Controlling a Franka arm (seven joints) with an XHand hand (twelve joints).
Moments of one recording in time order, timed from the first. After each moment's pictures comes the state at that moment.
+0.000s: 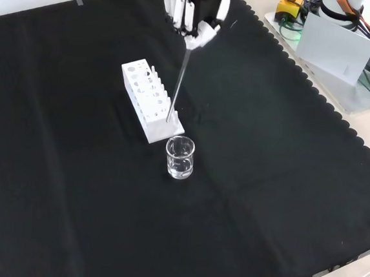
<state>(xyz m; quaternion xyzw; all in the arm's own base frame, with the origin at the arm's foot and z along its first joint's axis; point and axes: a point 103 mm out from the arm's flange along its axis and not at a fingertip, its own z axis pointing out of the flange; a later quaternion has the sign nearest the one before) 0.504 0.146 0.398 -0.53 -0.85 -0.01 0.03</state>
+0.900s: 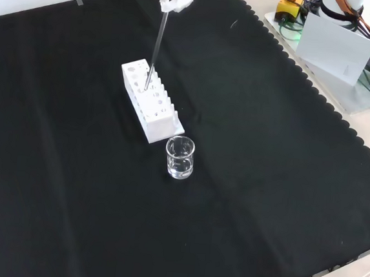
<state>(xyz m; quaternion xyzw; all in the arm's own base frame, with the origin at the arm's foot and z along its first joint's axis) 0.512 0.068 0.416 -0.58 -0.81 -0.02 0.02</state>
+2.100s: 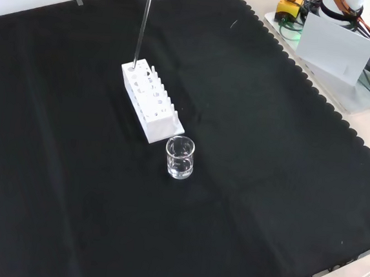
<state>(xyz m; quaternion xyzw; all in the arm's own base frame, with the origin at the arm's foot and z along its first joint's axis) 0.510 -0.006 0.404 -0.64 -0.76 -0.01 0.02</state>
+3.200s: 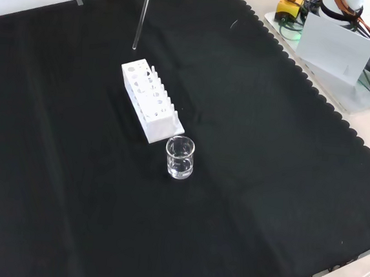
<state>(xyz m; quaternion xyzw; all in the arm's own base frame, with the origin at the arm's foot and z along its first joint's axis) 0.480 -0.041 0.428 -0.65 -0.76 -0.04 0.00</state>
